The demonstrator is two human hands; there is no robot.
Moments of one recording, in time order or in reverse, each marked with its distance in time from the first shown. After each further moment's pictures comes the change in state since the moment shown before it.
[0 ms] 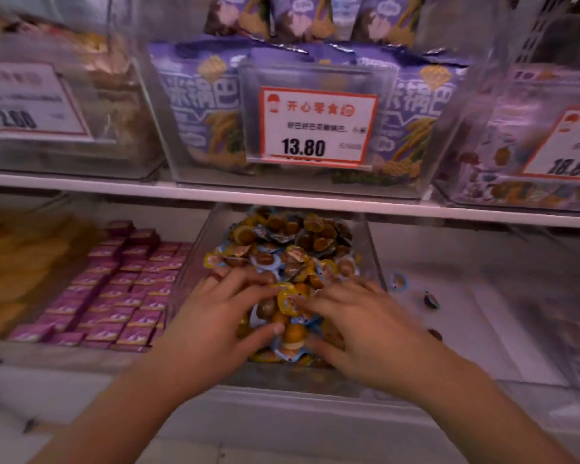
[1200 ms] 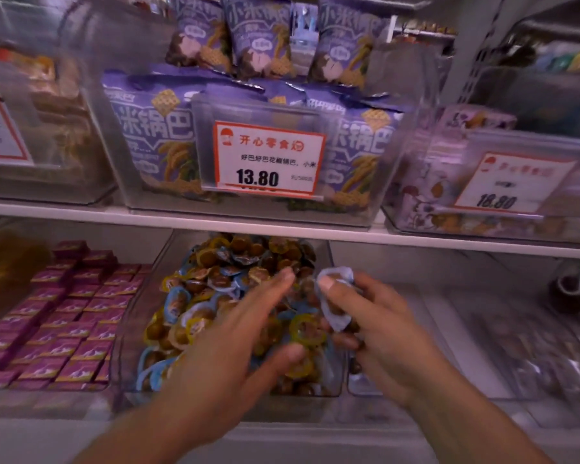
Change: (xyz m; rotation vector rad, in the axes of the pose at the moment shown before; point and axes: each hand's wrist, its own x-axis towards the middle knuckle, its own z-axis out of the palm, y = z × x) left_hand 0.020 0.055 0.012 -0.484 0.130 0.124; right_hand -0.016 0.009 -0.029 1.649 0.440 0.439
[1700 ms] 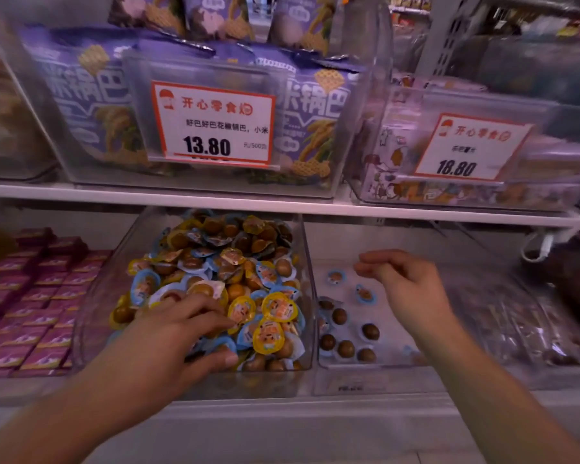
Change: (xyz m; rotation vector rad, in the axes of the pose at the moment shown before) left_hand -0.016 -0.029 -0.018 0.428 -0.241 -0.023; right_hand 0.018 0.009 -0.097 -0.518 0.362 -0.168
